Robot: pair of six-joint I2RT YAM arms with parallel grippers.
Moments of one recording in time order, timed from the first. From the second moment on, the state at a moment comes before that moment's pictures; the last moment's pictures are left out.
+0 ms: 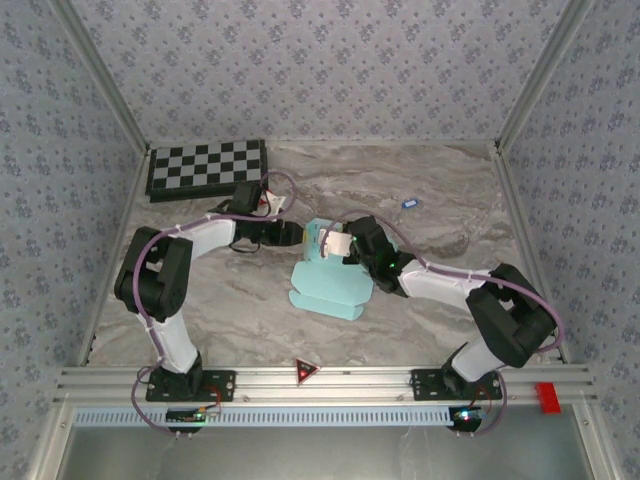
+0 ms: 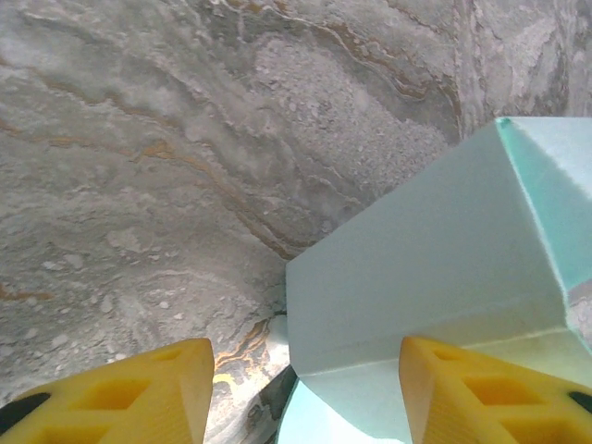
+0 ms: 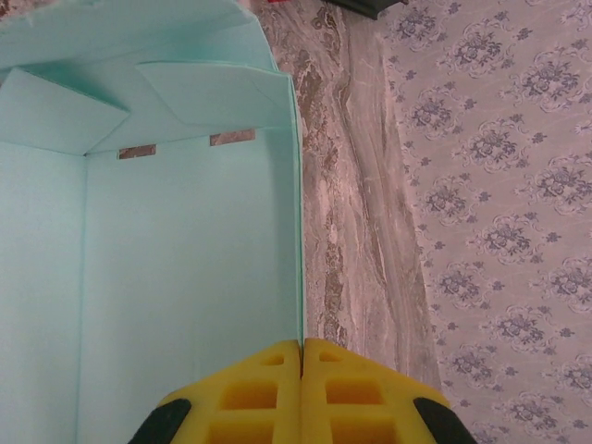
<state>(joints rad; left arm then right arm) -0.38 1.80 1.08 -0.23 0.63 -0.25 0.73 1.52 0.75 0.26 0.27 -1.00</state>
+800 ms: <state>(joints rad) -0.44 1.80 1.06 -0.18 0.66 -0.16 0.73 1.52 0.75 0.26 0.29 -1.01</state>
